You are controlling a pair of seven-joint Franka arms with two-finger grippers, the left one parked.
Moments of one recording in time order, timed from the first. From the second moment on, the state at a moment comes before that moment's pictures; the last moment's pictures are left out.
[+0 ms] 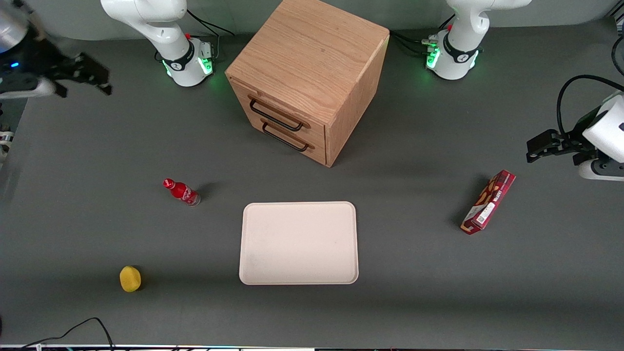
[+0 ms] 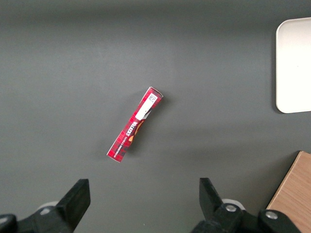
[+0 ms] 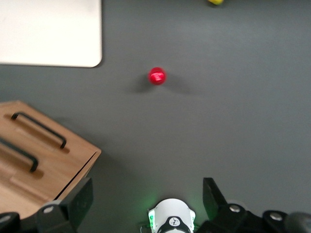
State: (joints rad) arm -0.05 -0.14 0.25 -1.53 0.02 1.31 0.12
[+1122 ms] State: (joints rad) arm -0.04 0.24 0.60 -1.40 0.22 1.39 -0.29
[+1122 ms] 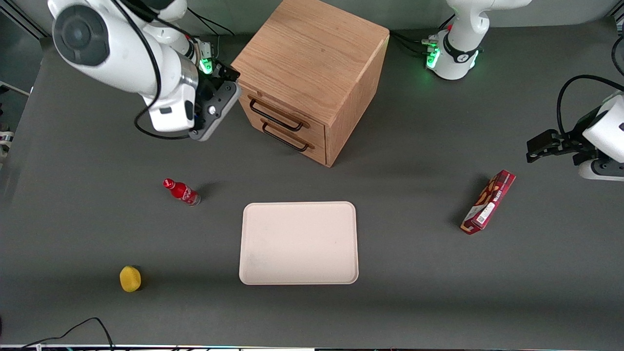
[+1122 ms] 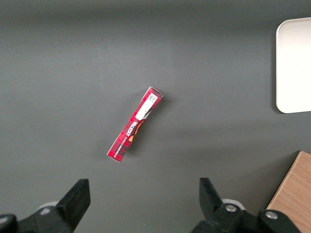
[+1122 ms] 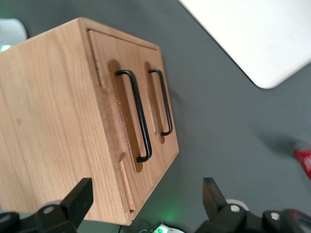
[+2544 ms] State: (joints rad) arm -0.04 0.28 0.67 -1.77 0.25 1.79 -0.36
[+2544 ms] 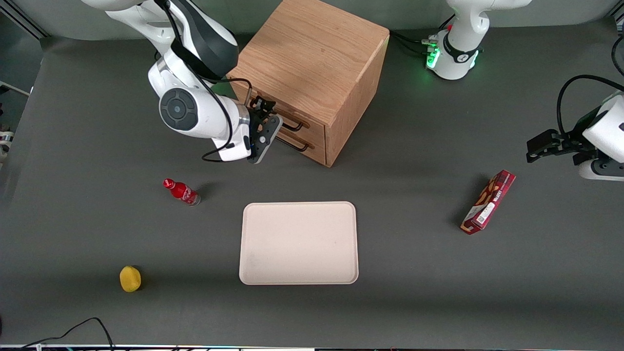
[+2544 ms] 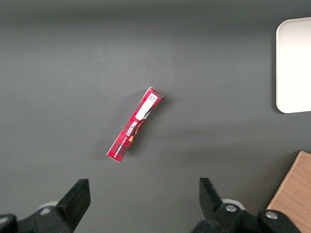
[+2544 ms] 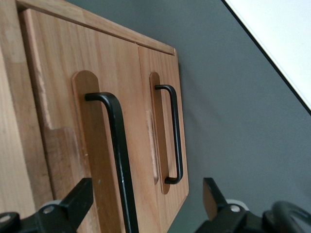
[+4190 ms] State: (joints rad) arm -0.05 0.26 0.68 -1.87 0.21 1.91 -0.36
